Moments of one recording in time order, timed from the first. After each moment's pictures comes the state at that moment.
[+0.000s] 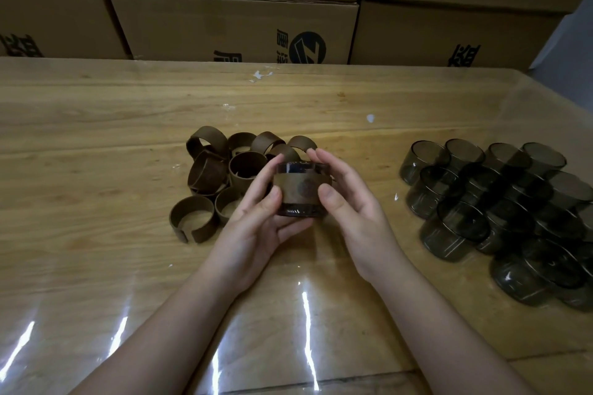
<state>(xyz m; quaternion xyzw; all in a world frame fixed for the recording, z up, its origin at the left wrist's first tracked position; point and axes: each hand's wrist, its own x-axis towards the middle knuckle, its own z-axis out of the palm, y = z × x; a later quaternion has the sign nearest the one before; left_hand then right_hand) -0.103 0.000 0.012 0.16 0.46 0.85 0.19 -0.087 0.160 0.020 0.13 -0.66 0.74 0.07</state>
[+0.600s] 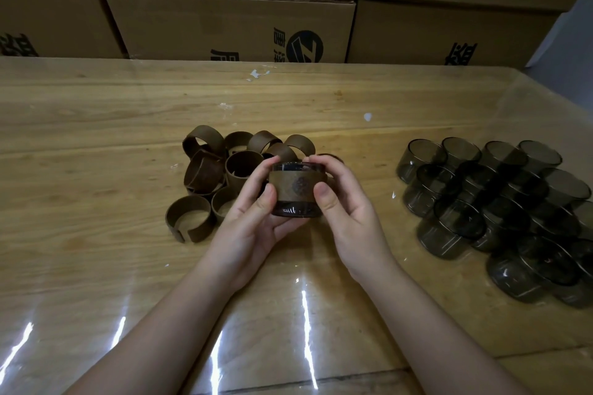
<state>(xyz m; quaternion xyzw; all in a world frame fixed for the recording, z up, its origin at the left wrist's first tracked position) -0.105 0.001 0.009 0.16 0.46 0.86 0.17 -0.085 0.152 0.016 0.13 -0.66 0.73 0.12</state>
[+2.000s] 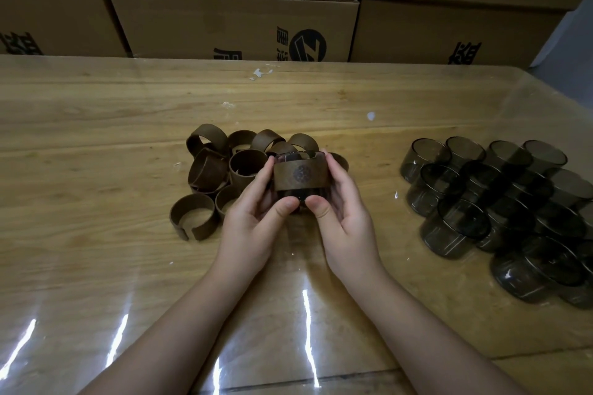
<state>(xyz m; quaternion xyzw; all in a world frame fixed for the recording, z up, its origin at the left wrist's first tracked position) -0.094 0.009 0.014 0.14 0.72 0.68 -0.08 -0.091 0.142 -0.009 0.11 -0.71 0.68 0.18</state>
